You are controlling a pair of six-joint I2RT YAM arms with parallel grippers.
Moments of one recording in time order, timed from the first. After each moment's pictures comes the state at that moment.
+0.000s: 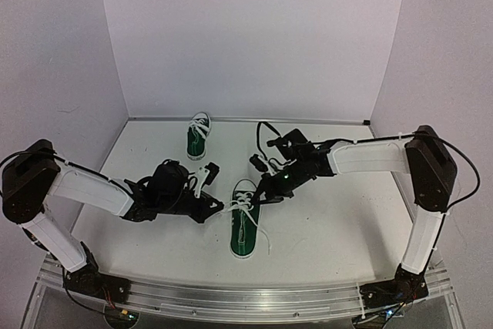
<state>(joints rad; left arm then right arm) -0.88 1.56 0.64 0.34 0.19 -0.34 0.78 1.89 1.26 -0.34 -0.56 0.40</state>
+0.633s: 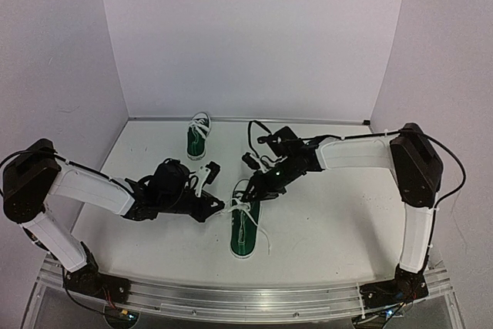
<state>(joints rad) -0.88 1.57 0.65 0.33 0.19 -0.34 0.78 2.00 1.39 -0.39 -0.57 0.35</state>
